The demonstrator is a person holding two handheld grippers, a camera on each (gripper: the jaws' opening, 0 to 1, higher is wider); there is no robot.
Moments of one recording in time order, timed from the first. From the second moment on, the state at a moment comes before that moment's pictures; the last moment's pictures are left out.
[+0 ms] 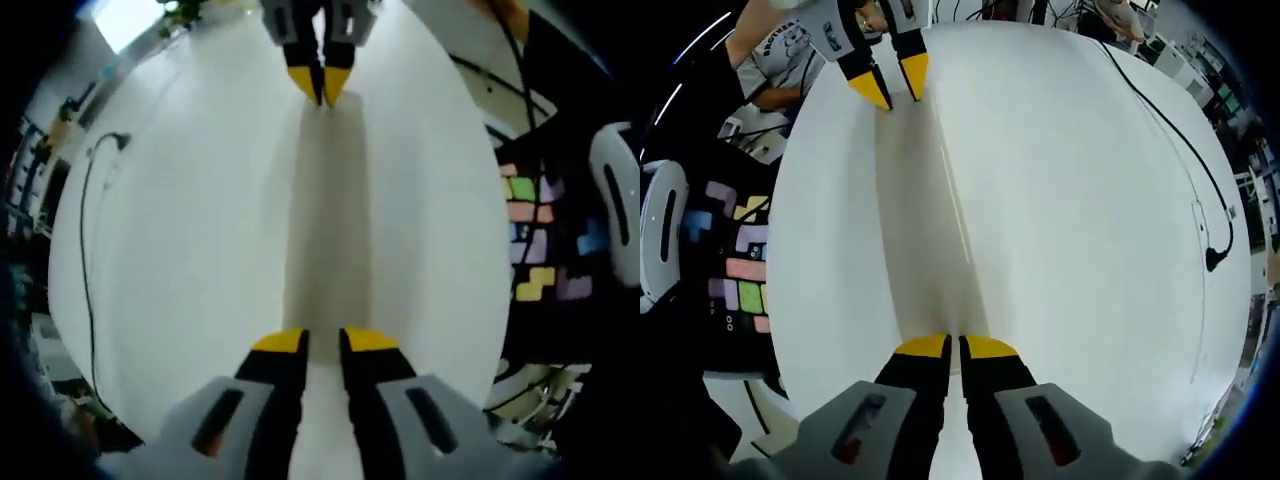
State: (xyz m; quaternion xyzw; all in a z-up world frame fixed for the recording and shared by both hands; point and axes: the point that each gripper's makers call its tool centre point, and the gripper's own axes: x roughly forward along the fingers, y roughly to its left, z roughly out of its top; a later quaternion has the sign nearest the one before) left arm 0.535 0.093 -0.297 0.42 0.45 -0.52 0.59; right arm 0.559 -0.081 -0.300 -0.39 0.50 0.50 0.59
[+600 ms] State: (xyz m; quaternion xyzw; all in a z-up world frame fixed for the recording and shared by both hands) left arm 0.540 0.097 -0.296 0.42 0.47 -0.51 0.58; right arm 0.561 -0.080 -0.299 -0.38 0.51 0.50 0.59
